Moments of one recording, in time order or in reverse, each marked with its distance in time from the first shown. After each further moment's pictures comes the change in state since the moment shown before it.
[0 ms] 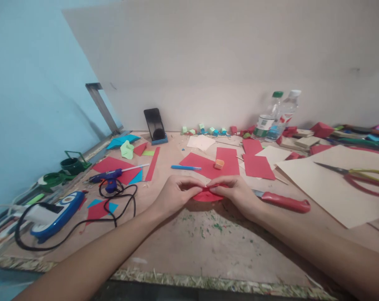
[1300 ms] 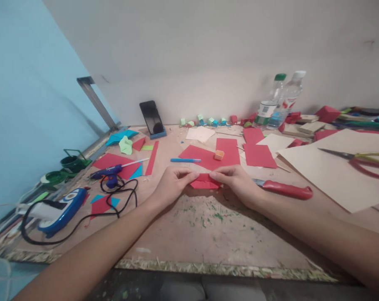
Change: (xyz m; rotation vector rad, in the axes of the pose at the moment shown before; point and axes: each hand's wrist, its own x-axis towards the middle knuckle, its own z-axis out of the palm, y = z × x) left_hand 0.003 -0.001 -0.007 0.050 0.047 -0.077; right_hand -0.002 -0.006 0.002 0.003 -0.036 0.087
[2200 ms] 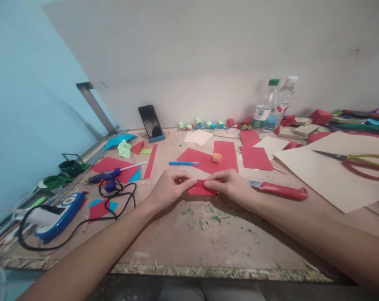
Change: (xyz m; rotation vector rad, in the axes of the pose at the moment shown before) left_hand -0.002 0.008 -0.006 0.200 -0.072 0.070; right_hand 0.003 0.003 -0.001 -0.197 -0.058 -0.050
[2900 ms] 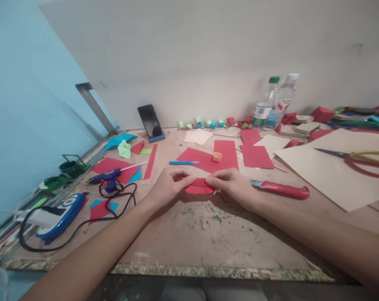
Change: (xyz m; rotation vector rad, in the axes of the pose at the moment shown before) left_hand 0.002 -0.003 0.000 -0.134 0.014 -0.056; right_hand -0.002 -0.002 0.001 0.054 0.027 -0.010
